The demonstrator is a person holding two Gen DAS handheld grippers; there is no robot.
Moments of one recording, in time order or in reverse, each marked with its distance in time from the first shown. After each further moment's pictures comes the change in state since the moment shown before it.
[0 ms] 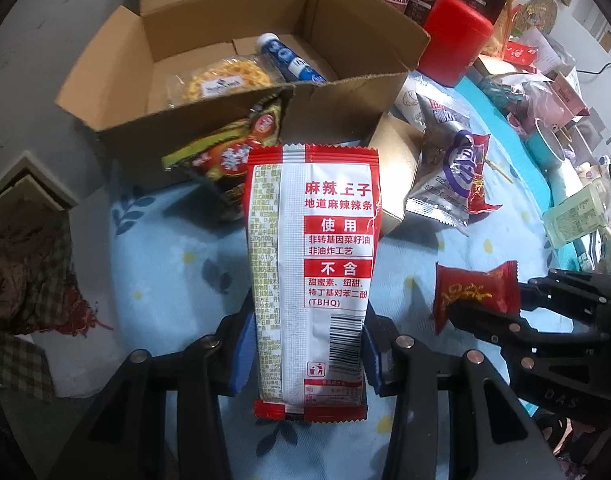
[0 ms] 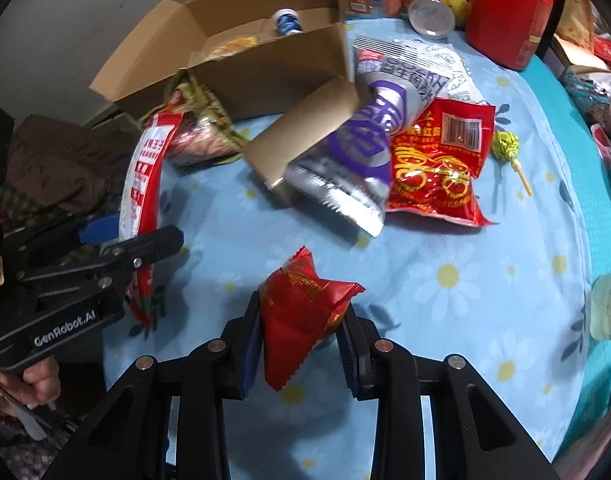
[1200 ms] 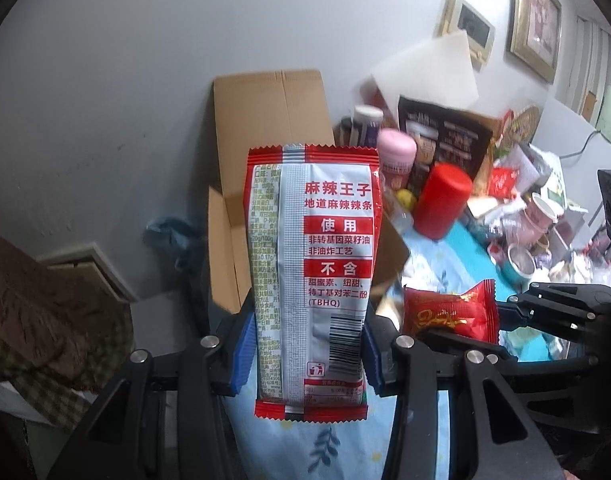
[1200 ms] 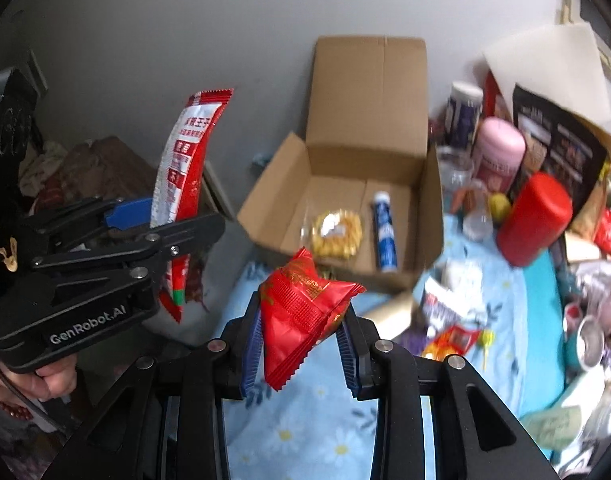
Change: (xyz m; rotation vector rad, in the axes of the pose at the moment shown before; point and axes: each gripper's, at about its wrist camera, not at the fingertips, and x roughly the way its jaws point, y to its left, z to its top) left arm -0.182 0.023 0.056 -0.024 -0.416 0.082; right arm -0.150 0.100 0.072 -0.277 -0.347 0.035
